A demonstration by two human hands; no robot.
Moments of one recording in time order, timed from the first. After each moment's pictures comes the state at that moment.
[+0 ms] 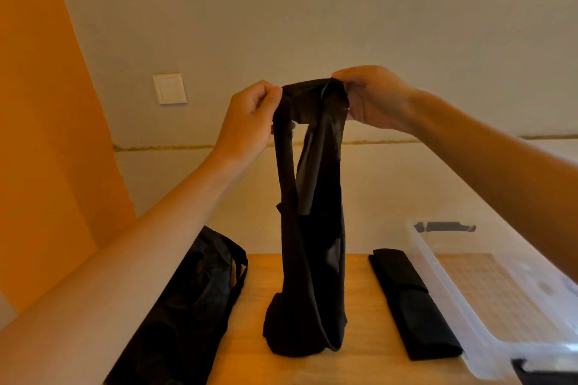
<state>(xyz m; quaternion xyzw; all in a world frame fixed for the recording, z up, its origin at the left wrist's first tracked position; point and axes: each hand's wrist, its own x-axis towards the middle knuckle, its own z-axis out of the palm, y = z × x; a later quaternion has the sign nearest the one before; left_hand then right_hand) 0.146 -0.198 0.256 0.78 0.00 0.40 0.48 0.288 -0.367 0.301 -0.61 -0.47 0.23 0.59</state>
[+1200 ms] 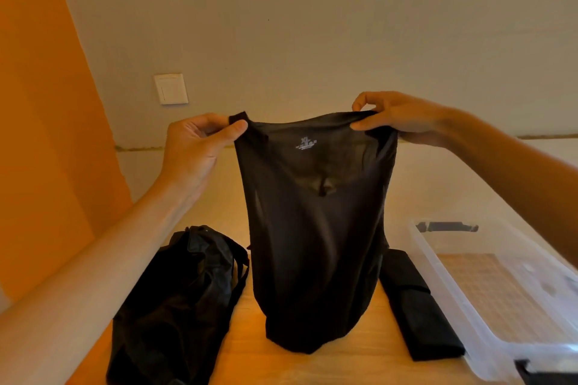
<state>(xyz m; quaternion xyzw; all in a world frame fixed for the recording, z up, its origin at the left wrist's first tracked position) 0.105 -0.145 0.221 0.68 -0.05 0.43 0.59 0.322 -0.403 0.278 -0.76 -0.43 0.17 0.46</state>
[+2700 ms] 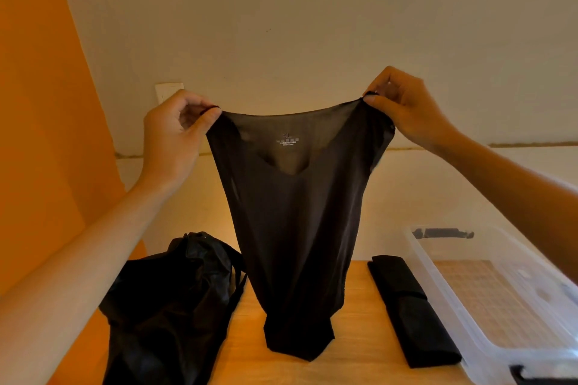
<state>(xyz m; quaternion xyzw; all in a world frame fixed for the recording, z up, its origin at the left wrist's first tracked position) 0.096 -0.129 0.247 0.77 0.02 0.56 0.30 0.321 -0.414 0.276 -0.69 -0.50 -0.20 0.48</state>
